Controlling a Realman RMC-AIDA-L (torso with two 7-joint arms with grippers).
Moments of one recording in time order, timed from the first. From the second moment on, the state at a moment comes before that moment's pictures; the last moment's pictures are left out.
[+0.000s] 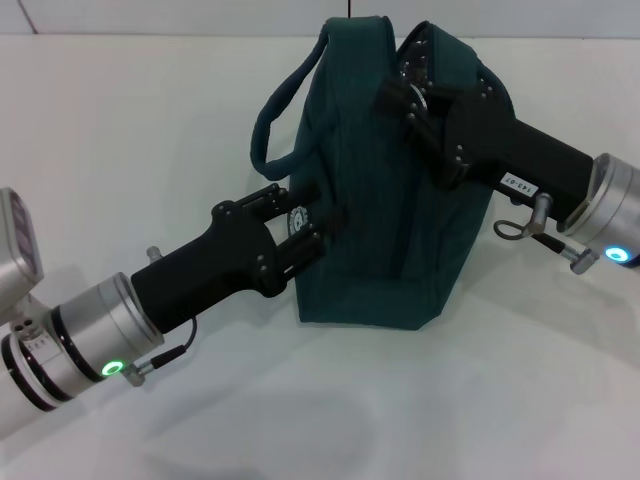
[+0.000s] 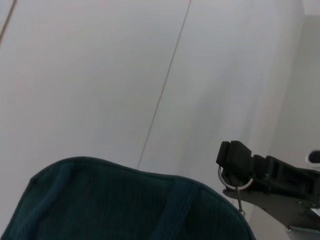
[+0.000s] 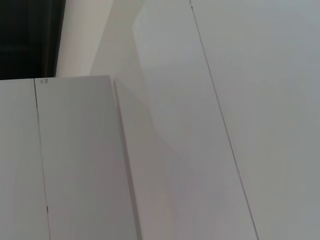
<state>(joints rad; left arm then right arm) -0.47 -2.10 1.18 0.06 1.07 1.62 -0.82 0.56 2.03 -1.92 -0.40 -0.32 -1.41 0.84</state>
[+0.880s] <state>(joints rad) -0.53 -2.11 1.19 0.03 1.09 1.62 -0.80 0.56 2.03 -1.92 -0.41 -0.31 -1.40 0.84</state>
